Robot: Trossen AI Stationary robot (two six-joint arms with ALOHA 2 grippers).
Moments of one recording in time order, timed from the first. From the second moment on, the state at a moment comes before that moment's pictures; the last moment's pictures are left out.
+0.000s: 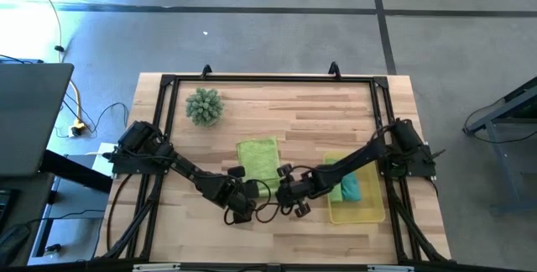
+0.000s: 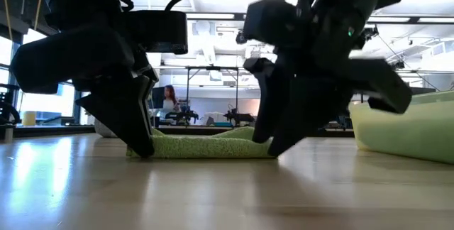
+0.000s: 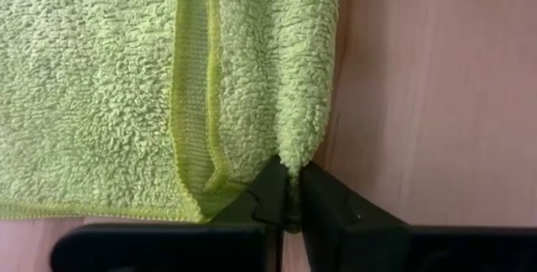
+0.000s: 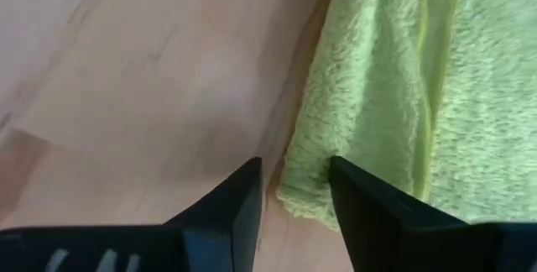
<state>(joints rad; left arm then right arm) -0.38 1.91 1.09 -0.45 -0.33 -0.60 0.37 1.94 1.16 -0.27 0.19 -0.19</state>
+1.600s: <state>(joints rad) -0.32 1.87 1.13 -0.53 -0.11 -1.02 0.20 1.97 1.23 -0.35 -0.28 0.22</state>
